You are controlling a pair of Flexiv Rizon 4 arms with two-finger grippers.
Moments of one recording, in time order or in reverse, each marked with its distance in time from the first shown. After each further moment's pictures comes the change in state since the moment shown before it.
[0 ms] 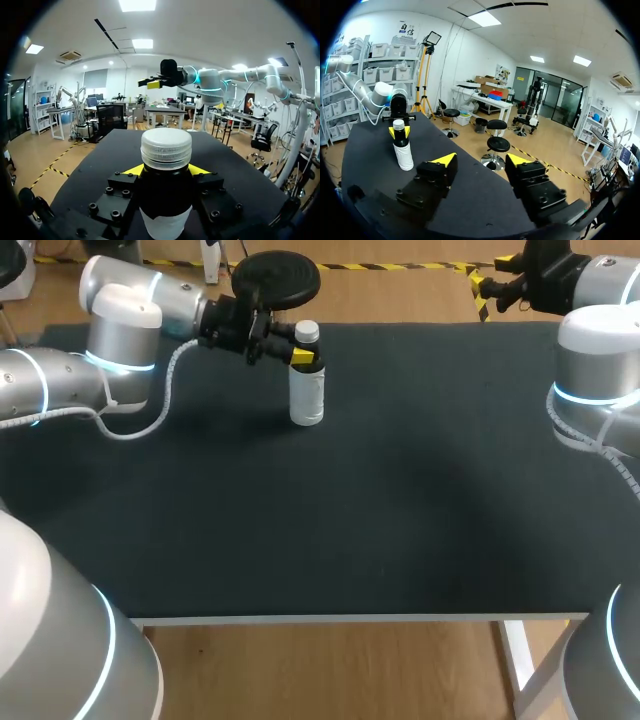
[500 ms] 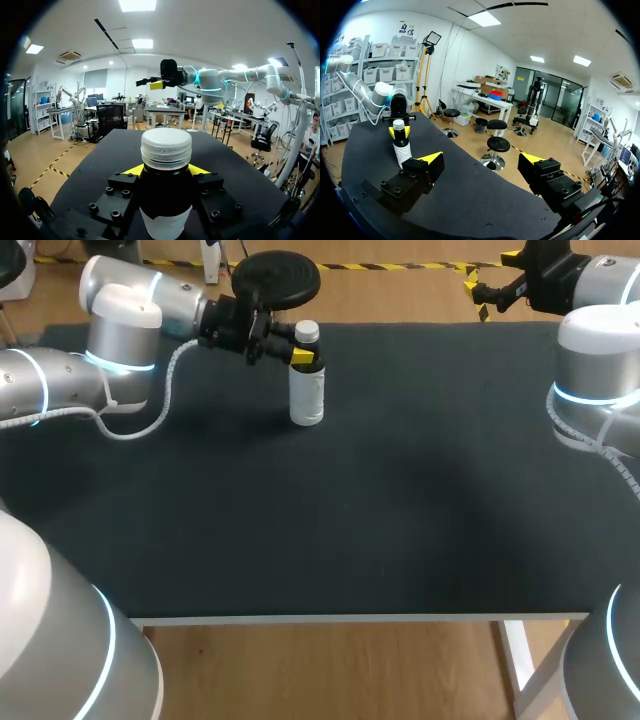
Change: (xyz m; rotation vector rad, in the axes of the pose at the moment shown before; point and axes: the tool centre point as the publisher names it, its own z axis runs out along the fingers) left arm 0.000 0.000 0.000 0.000 0.000 0.000; right arm 0.000 0.000 0.000 0.000 0.000 0.000
